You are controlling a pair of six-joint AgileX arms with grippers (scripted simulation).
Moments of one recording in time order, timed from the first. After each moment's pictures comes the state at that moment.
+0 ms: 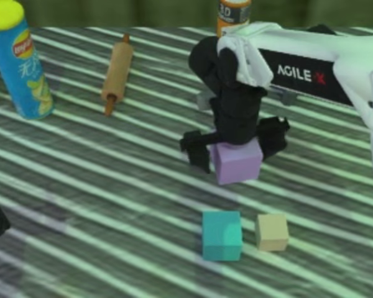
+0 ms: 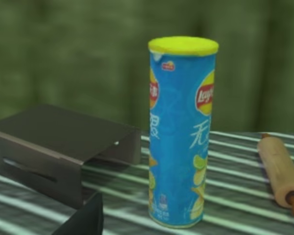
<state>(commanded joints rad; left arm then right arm) 0.02 0.00 0.00 0.00 0.00 0.00 0.56 2.46 1.96 -1.07 0.01 0.38</state>
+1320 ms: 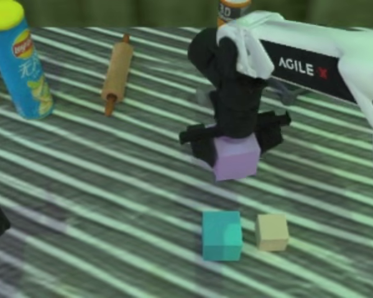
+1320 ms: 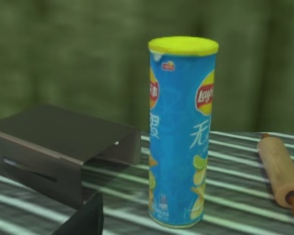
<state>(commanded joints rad) 0.02 0.00 0.00 0.00 0.00 0.00 0.57 2.45 2.01 -1.14 0.01 0.38</state>
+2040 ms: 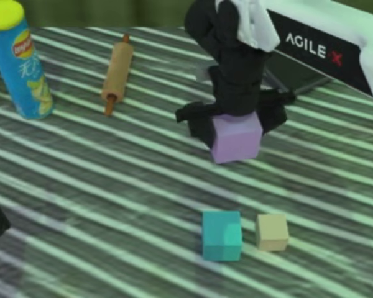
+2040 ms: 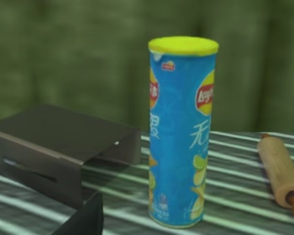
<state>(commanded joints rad) 0.02 0.00 0.00 0.00 0.00 0.00 0.58 2.41 2.15 -1.31 0.01 0.39</state>
